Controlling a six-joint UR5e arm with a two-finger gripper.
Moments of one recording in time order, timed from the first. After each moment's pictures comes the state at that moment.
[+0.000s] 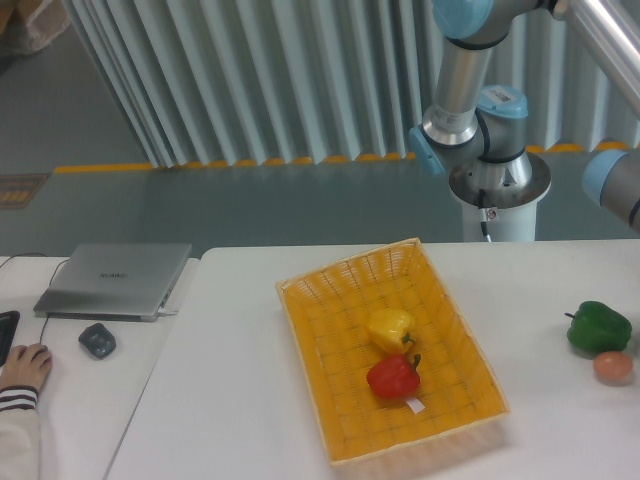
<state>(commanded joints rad) 2.66 -1.98 -1.64 -1.08 1.78 1.86</state>
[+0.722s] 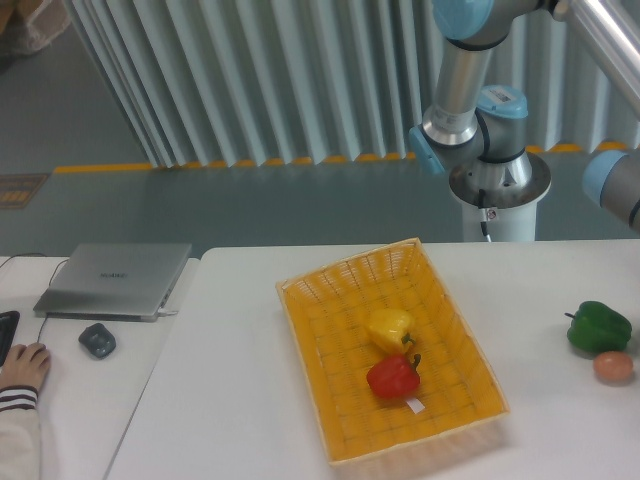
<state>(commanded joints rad) 2.66 -1.97 -1.63 -1.09 1.78 1.84</state>
